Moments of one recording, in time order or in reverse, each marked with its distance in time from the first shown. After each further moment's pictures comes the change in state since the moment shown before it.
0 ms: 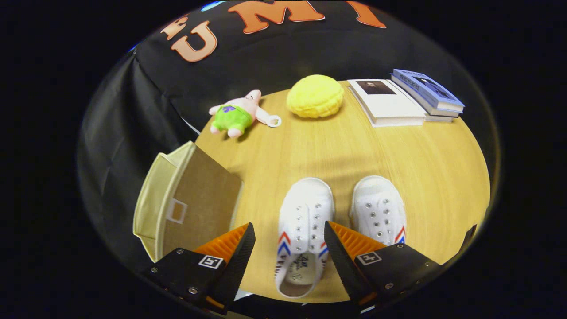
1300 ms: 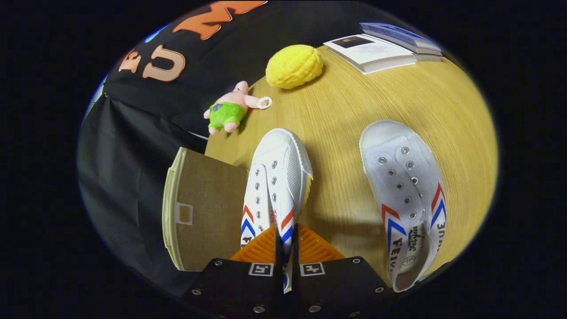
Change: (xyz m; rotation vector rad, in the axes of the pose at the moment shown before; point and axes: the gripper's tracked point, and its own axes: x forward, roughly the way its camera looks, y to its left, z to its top) arm 0.001 0.029 -0.006 0.285 0.105 0.277
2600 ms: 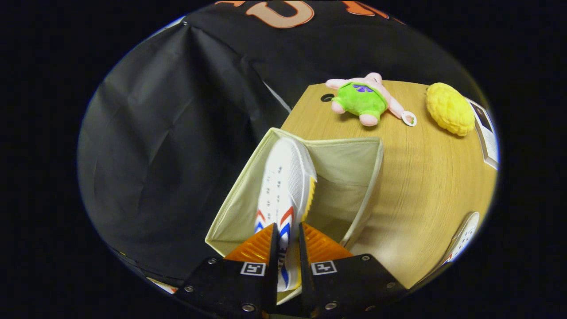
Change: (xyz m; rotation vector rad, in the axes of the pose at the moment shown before) arm 0.047 0.240 -0.027 -0.500 0.158 0.196
